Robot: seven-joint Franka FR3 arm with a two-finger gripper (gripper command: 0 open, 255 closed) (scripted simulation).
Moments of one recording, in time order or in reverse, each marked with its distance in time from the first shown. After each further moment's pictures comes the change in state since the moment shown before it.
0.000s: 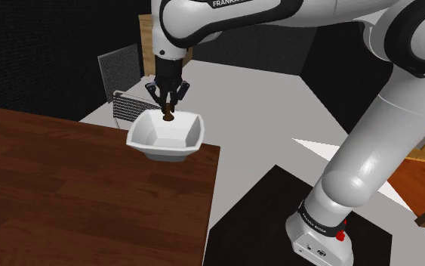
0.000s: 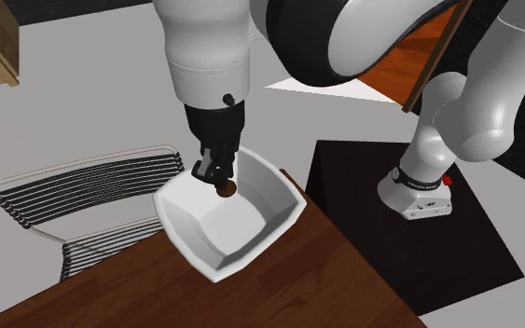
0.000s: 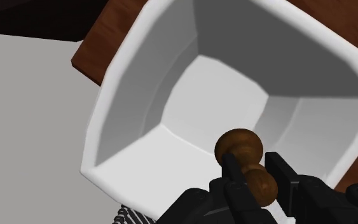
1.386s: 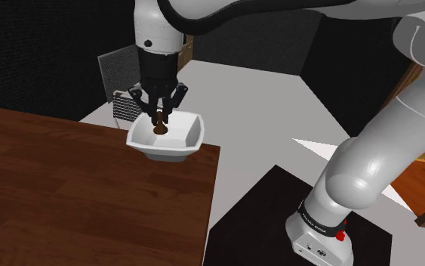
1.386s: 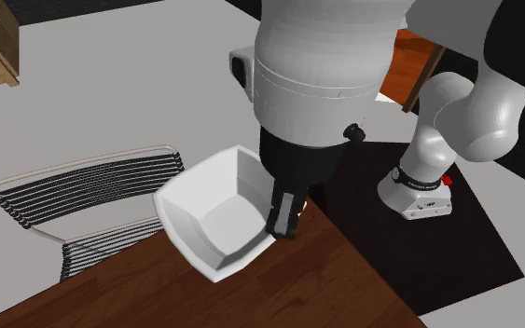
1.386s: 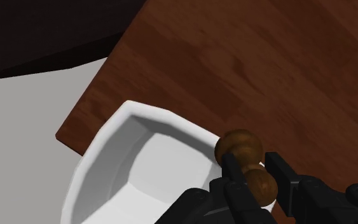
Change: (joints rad) arm 0.098 -0.149 0.109 -0.025 0.073 -0.100 0.189
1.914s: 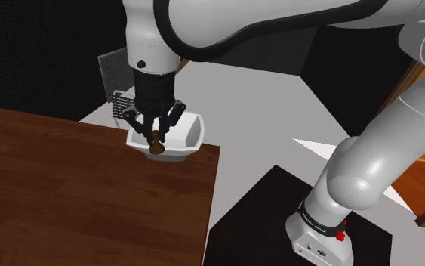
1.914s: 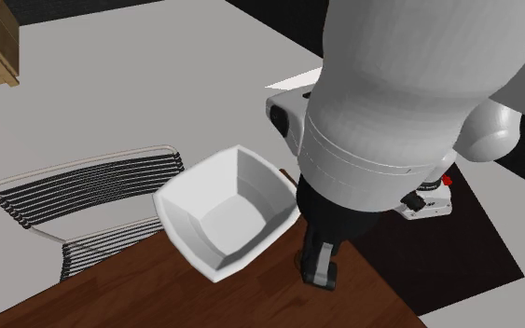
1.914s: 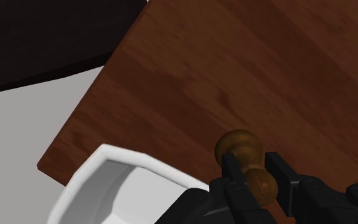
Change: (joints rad) arm 0.039 -0.020 0.056 -0.067 0.018 0.056 0.082
